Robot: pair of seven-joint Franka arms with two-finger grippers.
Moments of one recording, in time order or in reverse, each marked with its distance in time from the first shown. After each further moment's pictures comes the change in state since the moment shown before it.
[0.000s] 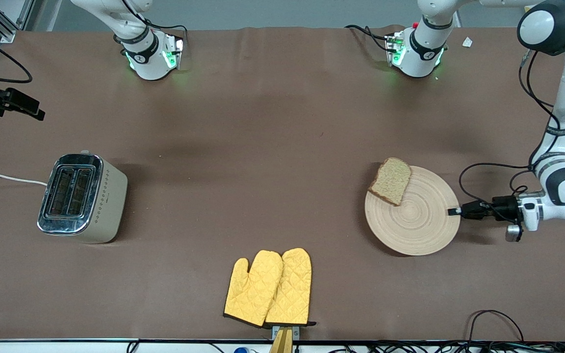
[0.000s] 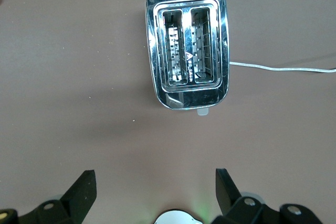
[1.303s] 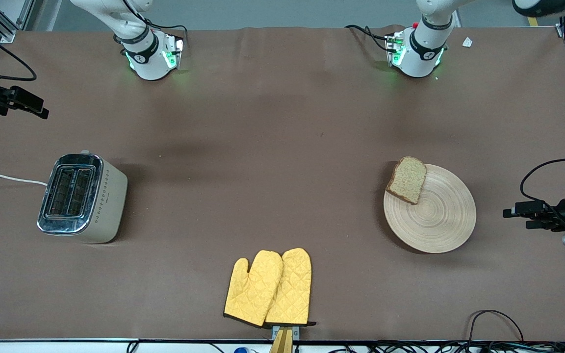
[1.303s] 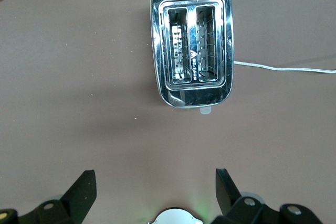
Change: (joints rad) left arm -0.190 -0.318 -0.047 0.264 0.620 -0.098 -0.473; right arm 0.013 -0.001 0.000 -0.001 0.000 -0.007 0.000
